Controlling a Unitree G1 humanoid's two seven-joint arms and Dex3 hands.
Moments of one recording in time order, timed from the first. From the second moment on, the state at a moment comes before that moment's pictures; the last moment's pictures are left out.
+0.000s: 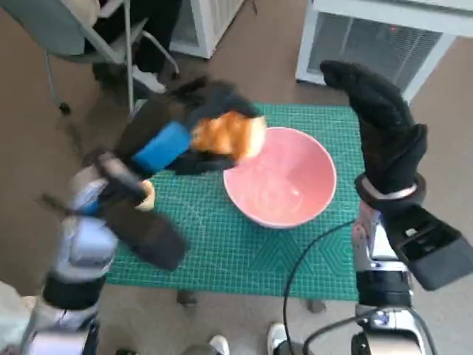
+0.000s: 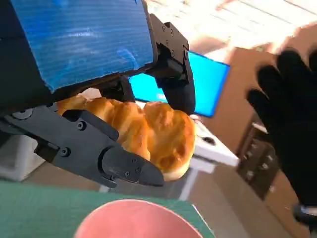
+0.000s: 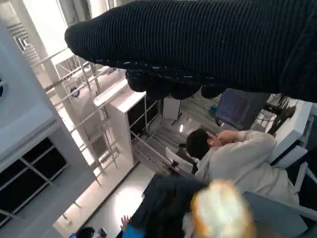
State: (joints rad) left arm -0.76 0.44 -0.21 0.01 0.40 -0.16 -0.34; right arm -0.69 -0.15 -0.09 0.40 0.27 -0.81 0.37
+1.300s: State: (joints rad) left arm -0.93 0.35 -0.36 0.42 0.41 -0.12 -0.64; right arm -0.64 -0.15 -0.10 0.29 0.23 -0.75 0.34
